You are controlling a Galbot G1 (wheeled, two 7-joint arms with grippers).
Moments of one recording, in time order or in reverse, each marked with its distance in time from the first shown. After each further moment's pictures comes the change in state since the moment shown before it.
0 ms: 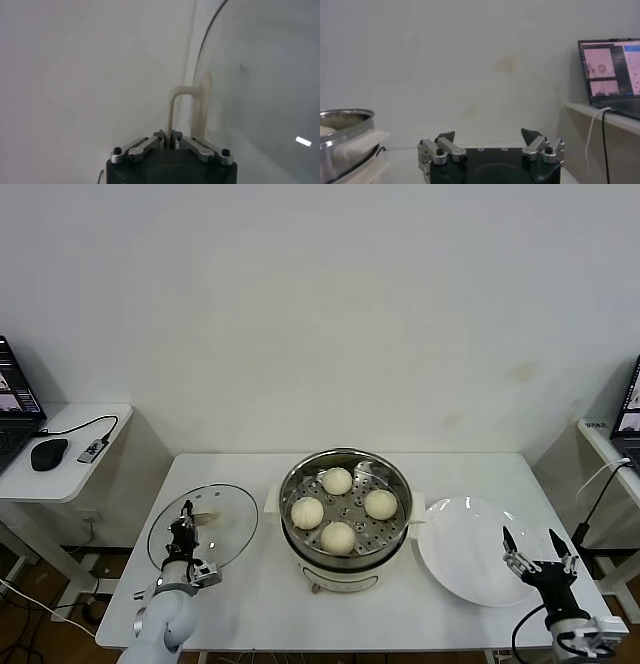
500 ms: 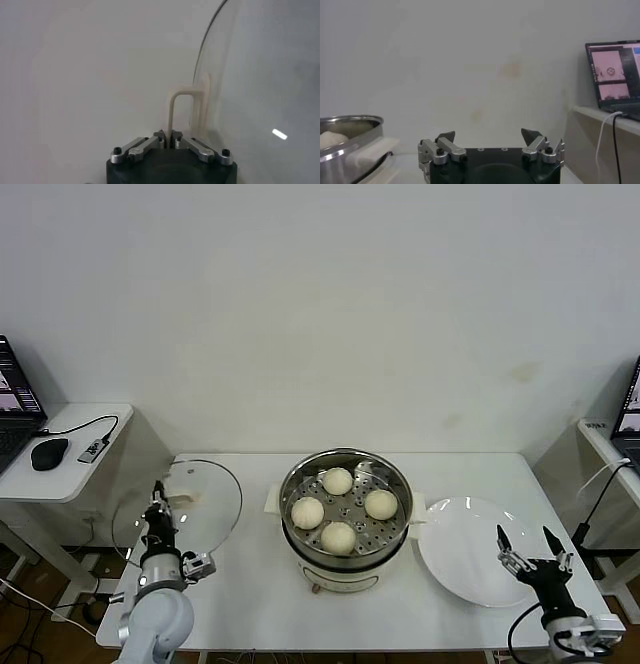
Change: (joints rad) left arm 0.102 0.037 0.005 -0.353 0.116 0.270 0.107; right arm -0.013 0.005 -0.009 0.031 -0.013 -0.033 0.000
